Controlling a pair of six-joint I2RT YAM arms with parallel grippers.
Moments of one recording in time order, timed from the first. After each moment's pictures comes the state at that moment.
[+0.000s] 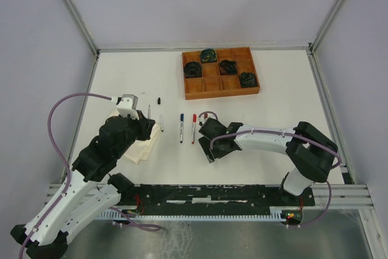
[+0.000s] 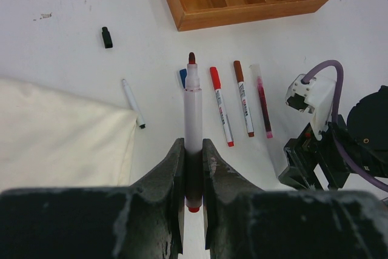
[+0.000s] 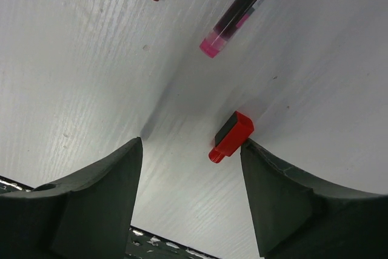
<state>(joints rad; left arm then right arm) -0.62 0.56 0.75 -0.57 -0.23 -0.39 1.00 1.63 0.91 -0.52 0.12 0.49</state>
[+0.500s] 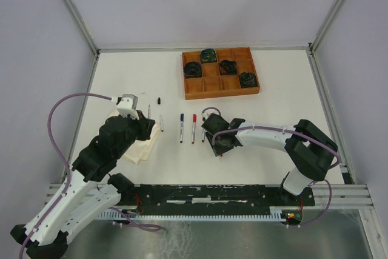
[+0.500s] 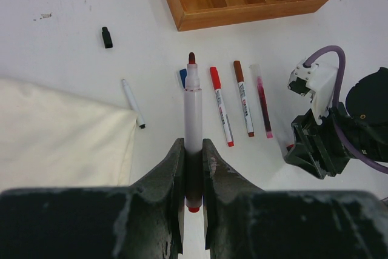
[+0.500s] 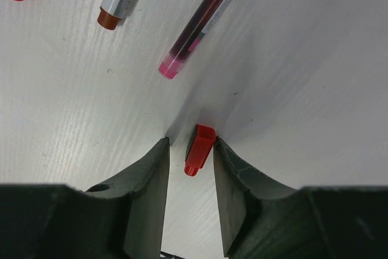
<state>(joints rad) -0.62 0.56 0.75 -0.57 -0.23 -0.39 0.94 1.64 0.92 -0.51 0.12 0.46</state>
